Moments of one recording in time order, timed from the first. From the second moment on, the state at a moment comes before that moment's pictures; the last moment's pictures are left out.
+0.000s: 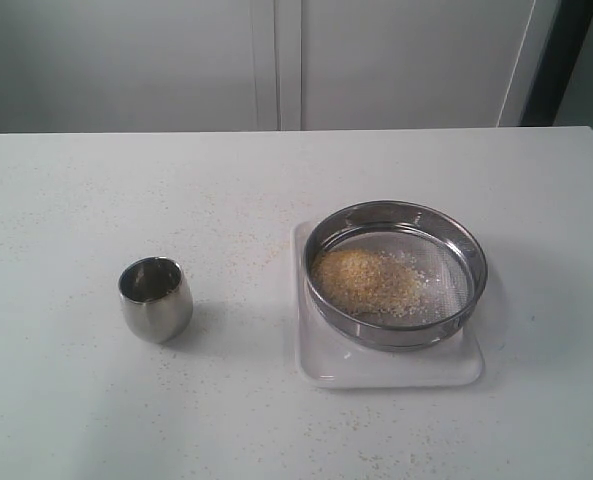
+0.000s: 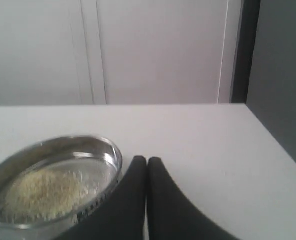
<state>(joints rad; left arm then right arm) 0.01 0.52 -0.54 -0.28 0.57 0.23 0.06 0.00 -0.01 -0.07 0.09 0.14</state>
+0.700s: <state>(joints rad) 0.01 0.52 -0.54 -0.28 0.57 0.23 0.06 0.00 -0.01 -0.07 -0.10 0.14</state>
